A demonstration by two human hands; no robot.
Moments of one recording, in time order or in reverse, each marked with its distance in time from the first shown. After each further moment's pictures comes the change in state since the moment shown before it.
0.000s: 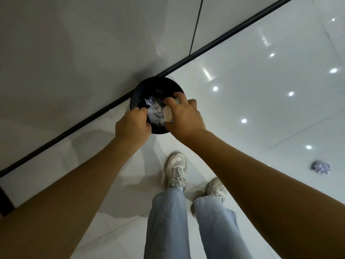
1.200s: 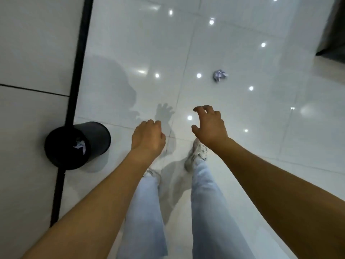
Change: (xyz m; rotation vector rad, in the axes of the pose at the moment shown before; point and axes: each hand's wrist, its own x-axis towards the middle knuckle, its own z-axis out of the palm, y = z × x) left_hand -0.230 0.390 0.081 0.548 -0.251 0.753; right_hand -0.417 0.305 -0.056 0.474 0.253 0.847
